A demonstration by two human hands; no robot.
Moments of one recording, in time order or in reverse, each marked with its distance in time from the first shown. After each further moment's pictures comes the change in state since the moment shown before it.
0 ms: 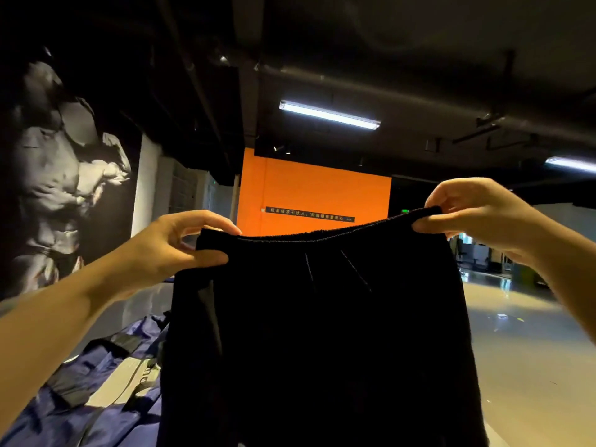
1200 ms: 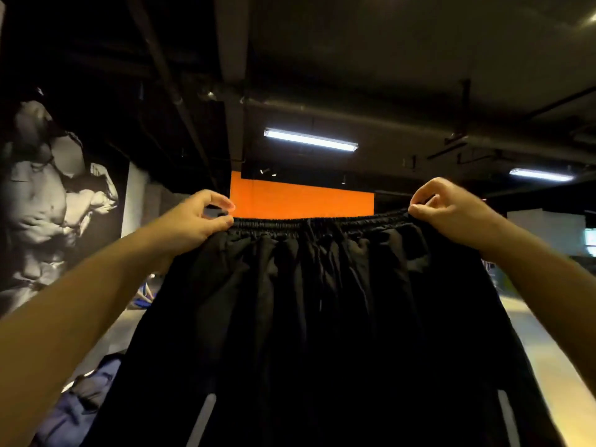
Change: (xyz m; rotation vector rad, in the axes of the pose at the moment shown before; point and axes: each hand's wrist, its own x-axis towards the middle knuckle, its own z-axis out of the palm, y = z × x) left_hand -0.015 0.096 0.020 0.292 0.286 -0.104; right_hand -0.069 -0.059 -0.025 -0.250 0.295 0.080
